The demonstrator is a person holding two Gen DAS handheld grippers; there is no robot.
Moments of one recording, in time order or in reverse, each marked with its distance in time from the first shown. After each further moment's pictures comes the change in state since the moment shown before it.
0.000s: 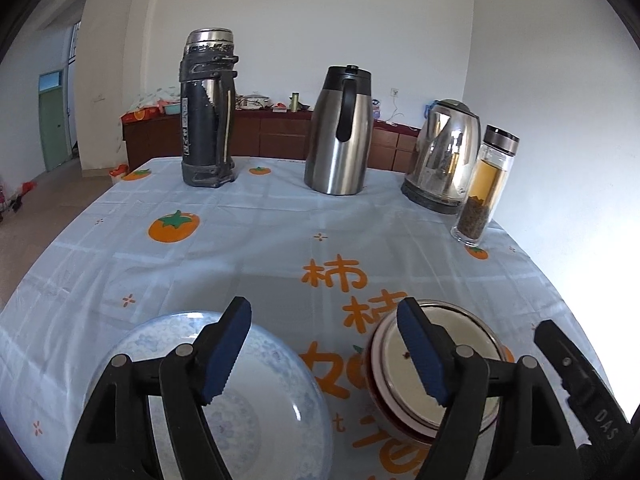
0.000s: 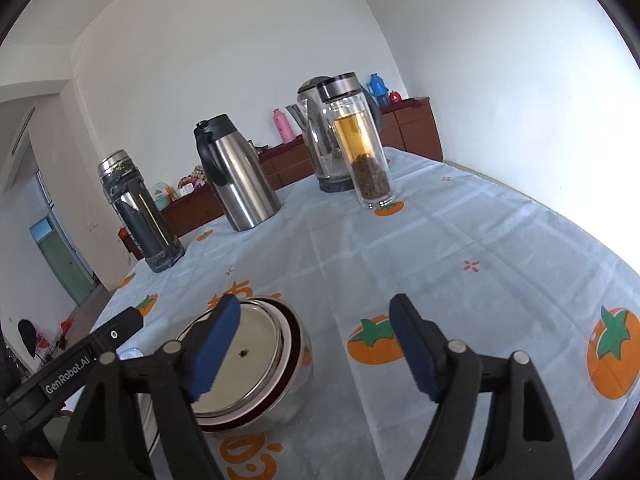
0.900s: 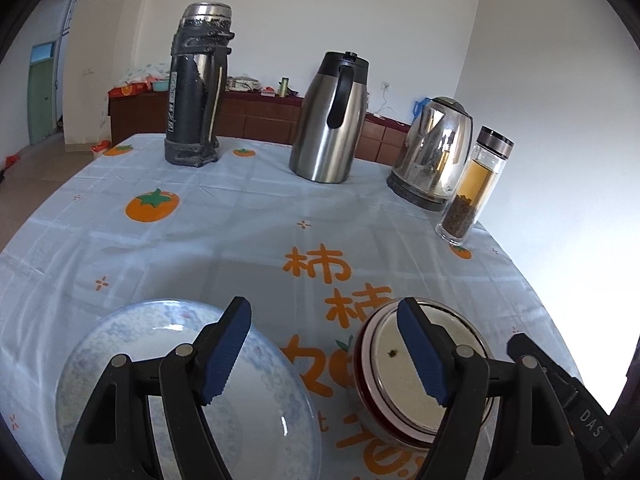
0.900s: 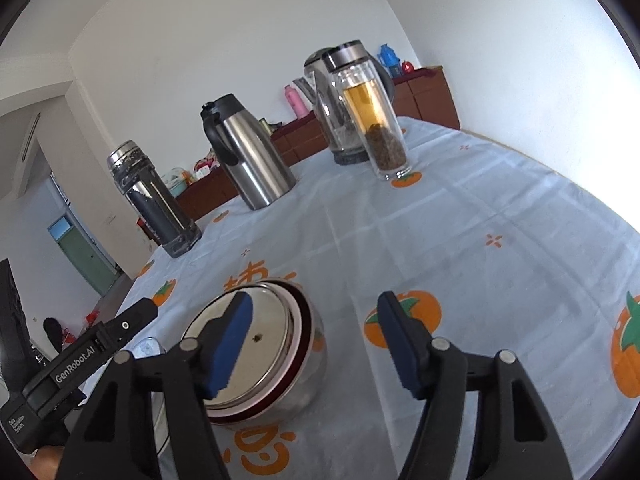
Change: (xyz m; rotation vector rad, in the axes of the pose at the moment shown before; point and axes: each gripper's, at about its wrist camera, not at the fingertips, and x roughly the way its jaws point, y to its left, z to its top) left arm 0.013 0.007 -0.002 -0.063 0.057 -0.112; right arm 0.018 -0.009 0.001 0.041 0.128 0.092
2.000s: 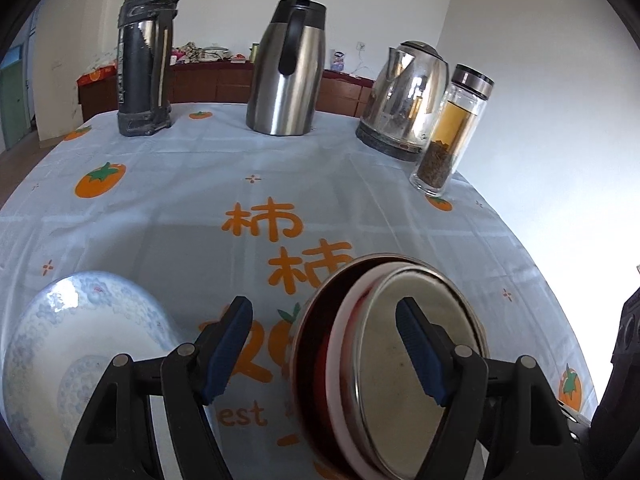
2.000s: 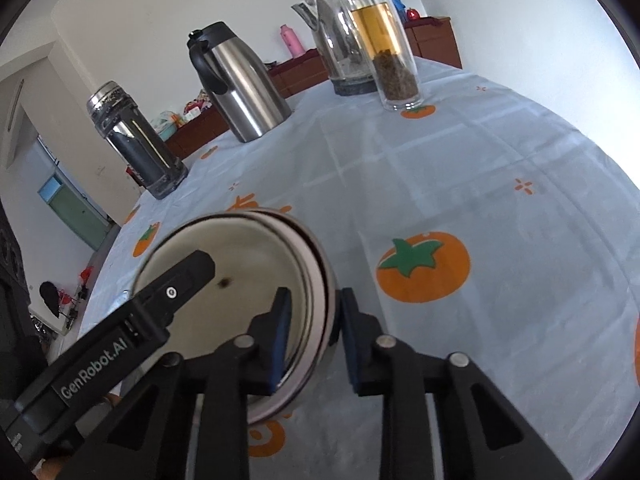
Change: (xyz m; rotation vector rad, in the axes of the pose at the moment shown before) left arm 0.038 -0.044 -0.016 0.063 0.142 -0.063; right arm 0.037 0.004 -0.013 -0.022 0.225 -0.045
